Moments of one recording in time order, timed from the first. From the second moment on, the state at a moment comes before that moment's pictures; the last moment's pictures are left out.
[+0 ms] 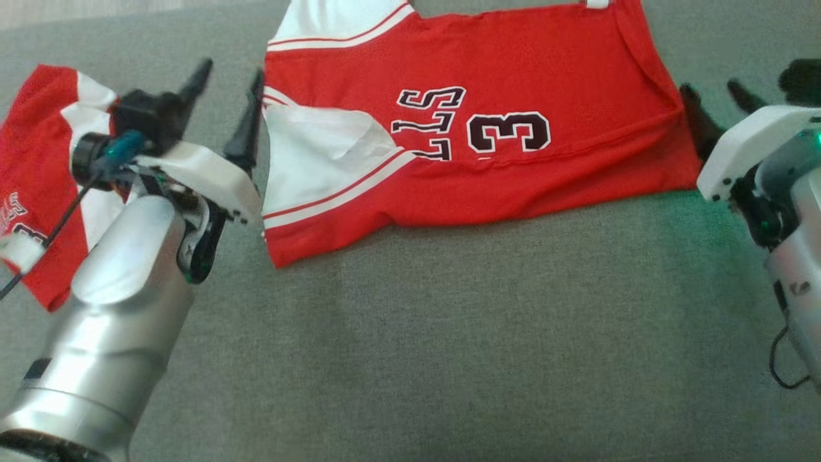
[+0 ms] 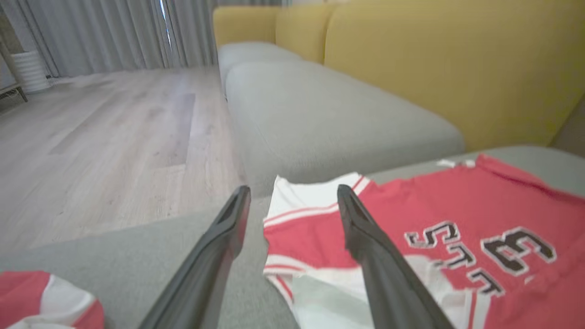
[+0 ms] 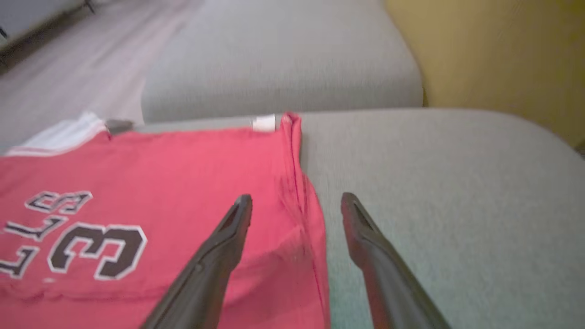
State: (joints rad) left arm -0.82 0.30 -0.62 0.71 -0.57 -0.07 -0.09; right arm -0.78 -0.37 0.33 0.84 0.51 0.13 0.16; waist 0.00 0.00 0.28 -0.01
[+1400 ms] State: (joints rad) left arm -0.33 0.06 -0.28 0.59 -0.50 0.06 -0.10; right arm -0.25 -0.08 -0.01 0.27 0.19 0.13 -0.18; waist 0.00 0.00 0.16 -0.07
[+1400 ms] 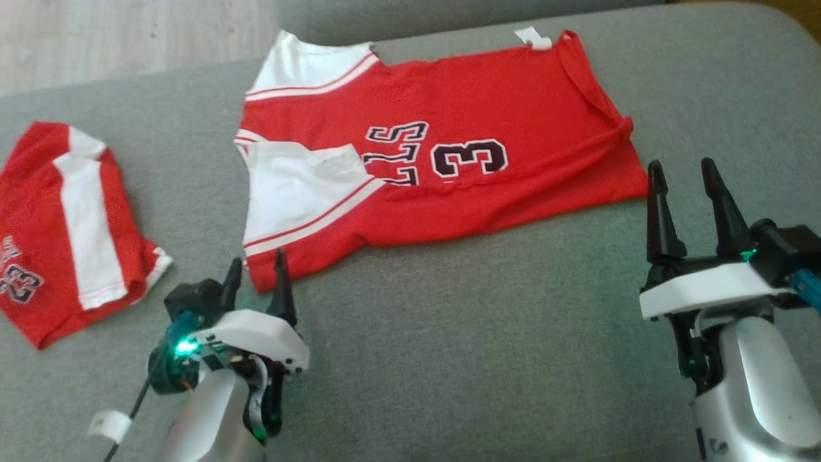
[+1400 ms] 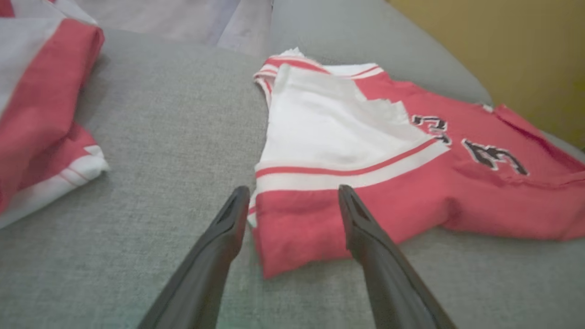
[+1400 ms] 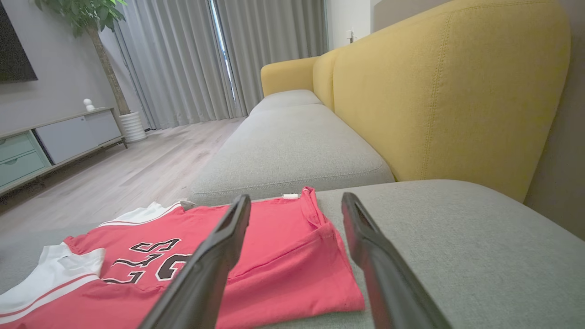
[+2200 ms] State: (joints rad) left arm -0.44 0.08 -0.29 0.68 -0.49 0.04 -0.20; right arm -0.33 -0.06 -0.12 0.45 0.13 0.13 -0.02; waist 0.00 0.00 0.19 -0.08
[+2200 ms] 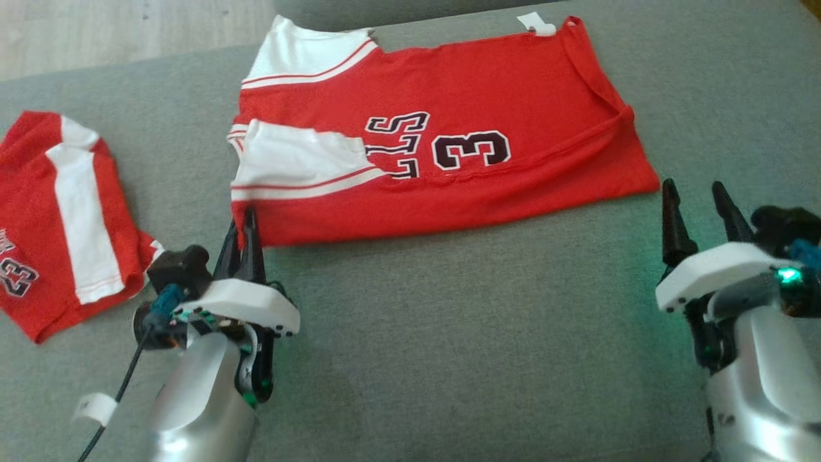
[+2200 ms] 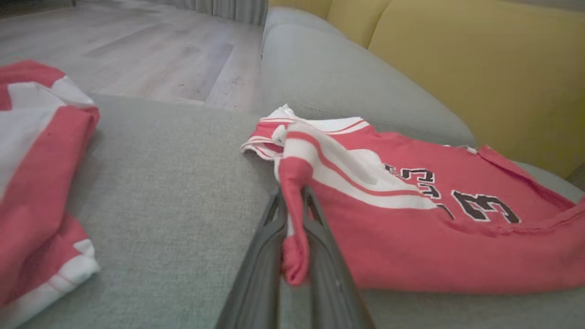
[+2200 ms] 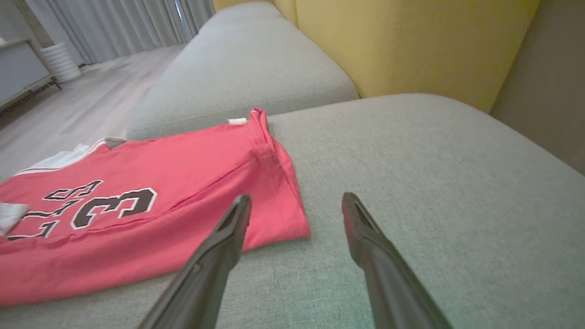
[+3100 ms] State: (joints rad) left arm -0.44 0.08 -0.39 0.53 -0.45 0.02 -0.22; right arm -0.73 -0.06 -0.40 1.11 -0.14 0.13 -0.03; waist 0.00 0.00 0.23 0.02
